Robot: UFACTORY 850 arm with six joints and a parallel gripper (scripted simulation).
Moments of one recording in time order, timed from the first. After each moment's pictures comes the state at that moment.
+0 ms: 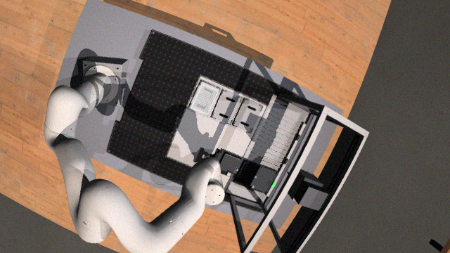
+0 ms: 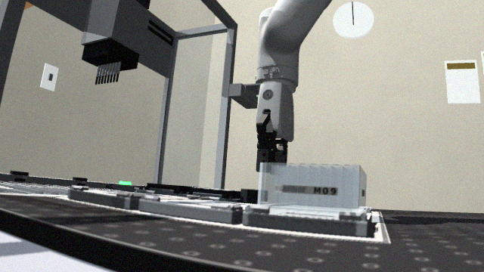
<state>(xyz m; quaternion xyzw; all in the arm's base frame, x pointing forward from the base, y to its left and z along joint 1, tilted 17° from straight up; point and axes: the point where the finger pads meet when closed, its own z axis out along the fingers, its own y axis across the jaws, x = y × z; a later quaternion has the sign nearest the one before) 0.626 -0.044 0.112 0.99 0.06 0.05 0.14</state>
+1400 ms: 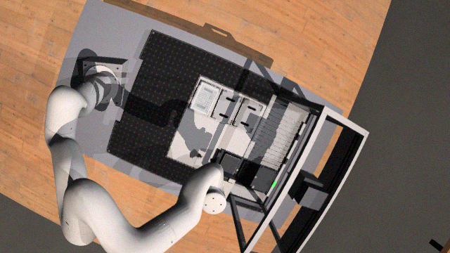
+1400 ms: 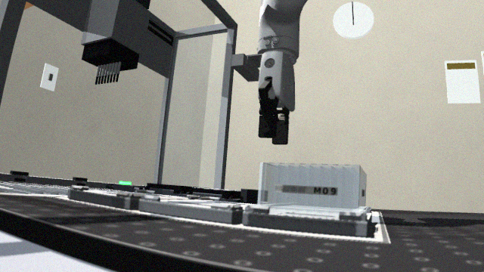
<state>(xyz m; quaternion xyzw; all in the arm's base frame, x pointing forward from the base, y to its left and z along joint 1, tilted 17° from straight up) 0.620 -0.027 0.171 0.99 0.06 0.05 0.14</state>
